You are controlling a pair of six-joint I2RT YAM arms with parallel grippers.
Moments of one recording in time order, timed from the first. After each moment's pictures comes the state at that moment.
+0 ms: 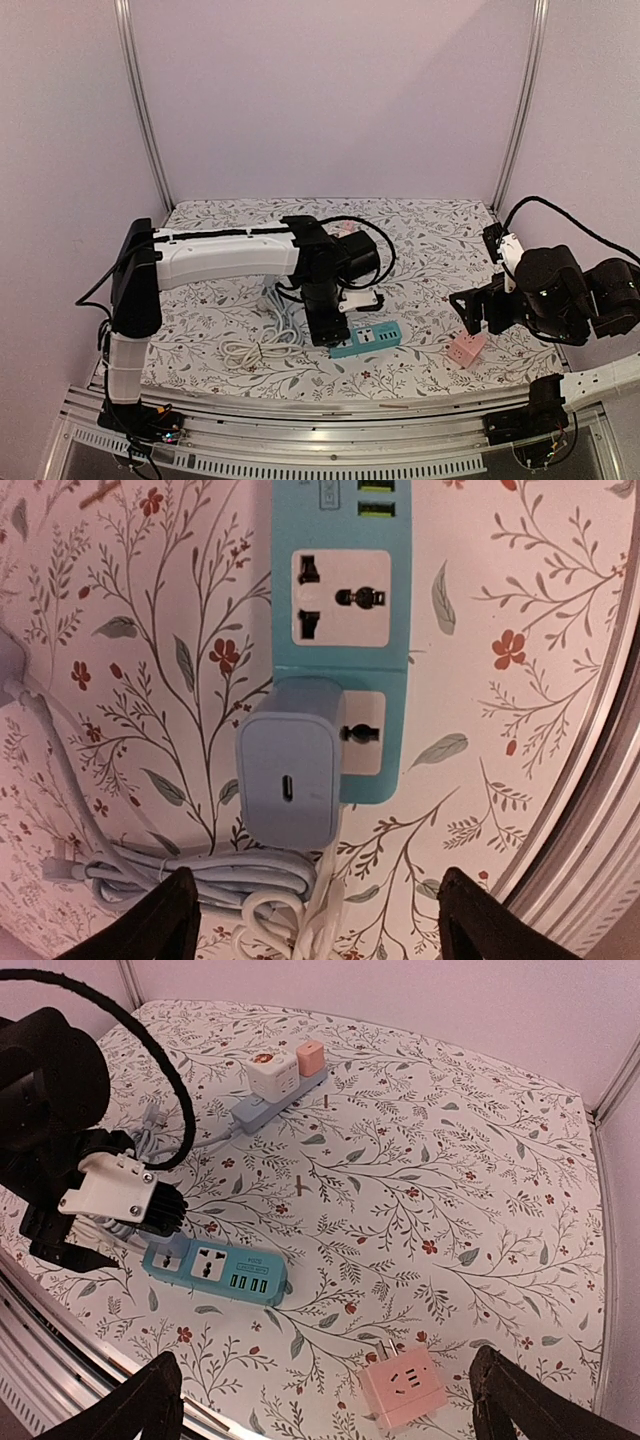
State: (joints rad) left arm -1.11 2.12 1.86 -1.17 -0.08 0.25; right arm 1.29 0.81 0.97 -0.96 0.70 0.63
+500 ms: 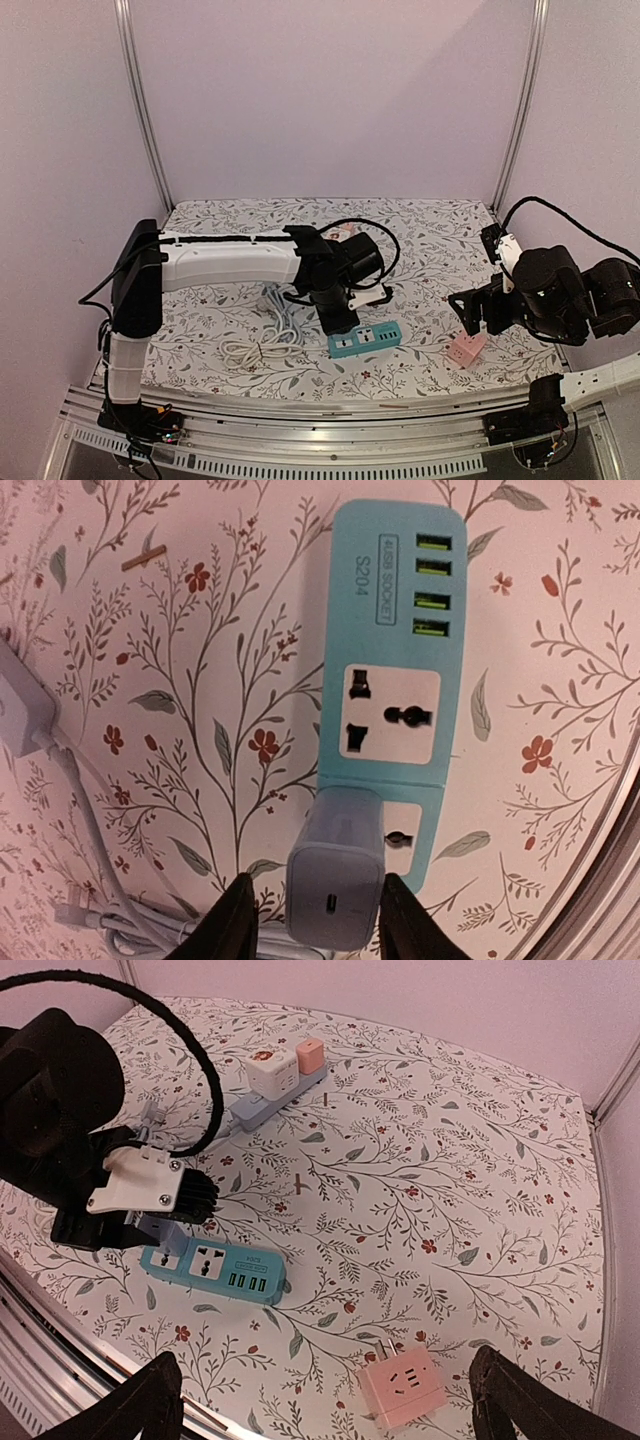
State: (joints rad) left arm -1.11 2.12 1.77 -0.93 -0.12 0.21; right arm 1.29 0.82 0.97 -0.96 0.70 0.62
